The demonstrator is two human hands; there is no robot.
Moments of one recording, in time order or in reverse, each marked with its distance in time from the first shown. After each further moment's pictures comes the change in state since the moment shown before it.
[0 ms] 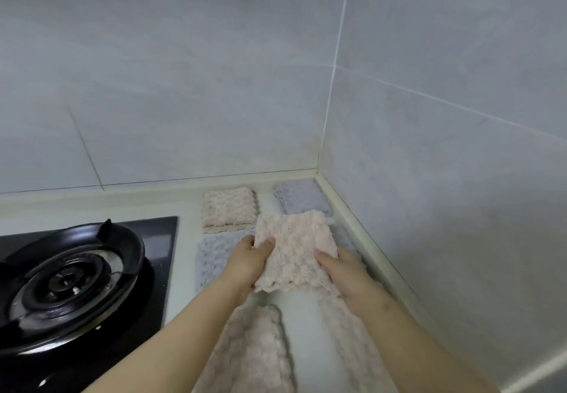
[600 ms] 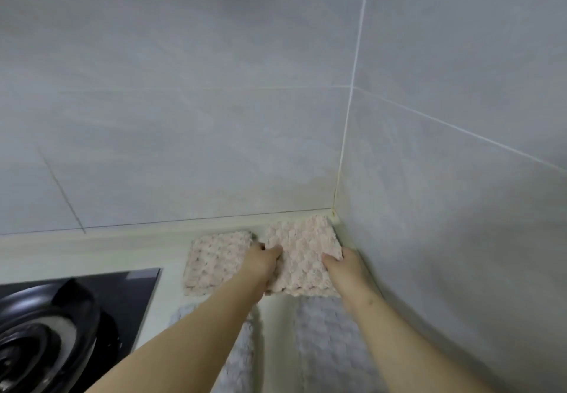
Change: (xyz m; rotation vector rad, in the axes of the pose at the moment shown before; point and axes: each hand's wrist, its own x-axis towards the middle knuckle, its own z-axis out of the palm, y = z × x) left_hand 0.159 0.046 0.047 0.073 0.172 -0.124; right_hand 0.175 -0.044 -0.015 -0.208 0.159 -0.048
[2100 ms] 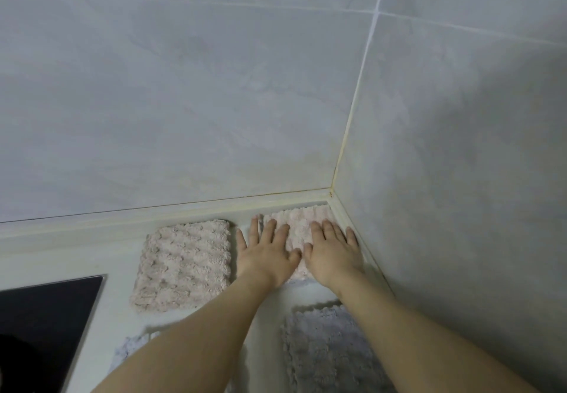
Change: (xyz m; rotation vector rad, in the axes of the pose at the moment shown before) left_hand 0.109 -0.032 0.044 1.239 -0.078 0.375; right_hand 0.095 0.021 0.030 -1.278 -0.112 -0.244
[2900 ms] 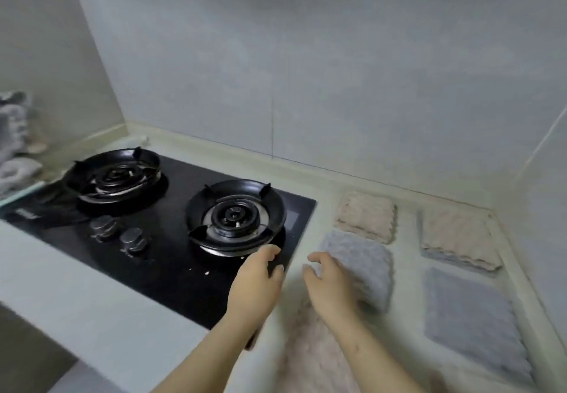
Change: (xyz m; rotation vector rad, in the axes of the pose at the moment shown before) left_hand -0.377 -0.132 -0.021 -0.639 0.635 -0.516; right_hand -0.288 -0.194 0.014 0.730 -0.052 -0.419
